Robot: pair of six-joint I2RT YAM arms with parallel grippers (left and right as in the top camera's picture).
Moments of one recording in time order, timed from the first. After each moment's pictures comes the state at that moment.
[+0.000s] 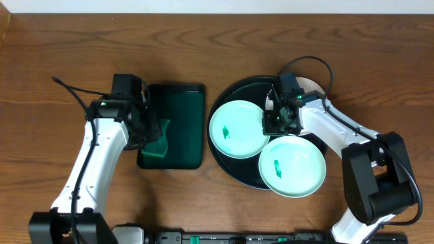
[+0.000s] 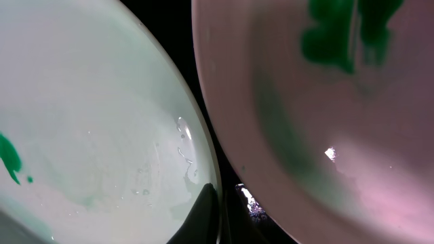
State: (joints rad) left arm -0.03 1.46 1.06 -1.00 0.07 -0.34; right arm 0.36 1.85 1.12 -0.64 -0.18 0.36
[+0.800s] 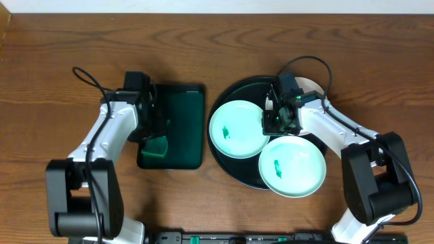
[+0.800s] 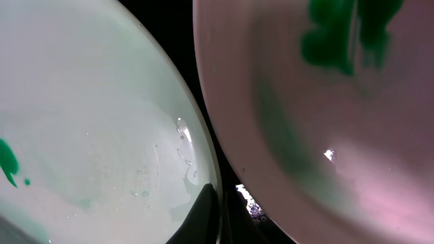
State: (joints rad) left arm -0.03 1.70 1.06 -0.84 0.06 -0.31; right arm 0.37 1.85 1.12 -0.63 -0.17 0.36
